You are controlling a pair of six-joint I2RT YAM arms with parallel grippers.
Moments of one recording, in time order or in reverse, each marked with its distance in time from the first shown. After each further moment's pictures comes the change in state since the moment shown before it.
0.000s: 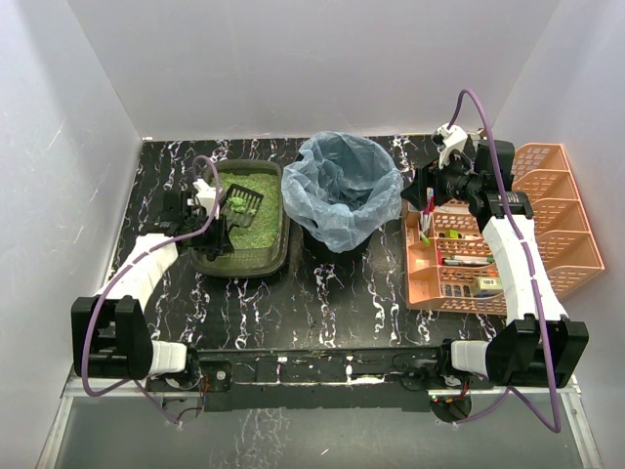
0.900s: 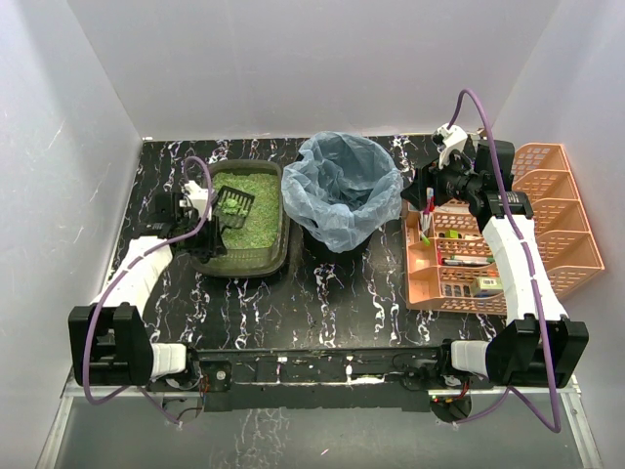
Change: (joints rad) left arm 0.043 -0.049 0.001 -0.069 0.011 0.016; right arm 0.000 0.000 0.000 0.000 -0.001 0.000
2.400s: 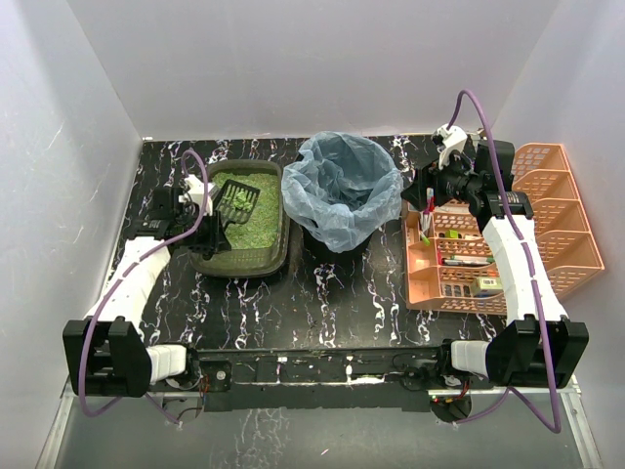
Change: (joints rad) left arm -0.022 -0.043 0.066 -0.074 0.054 -0.047; right arm 0.000 -0.002 0.000 -0.002 0.002 -0.005
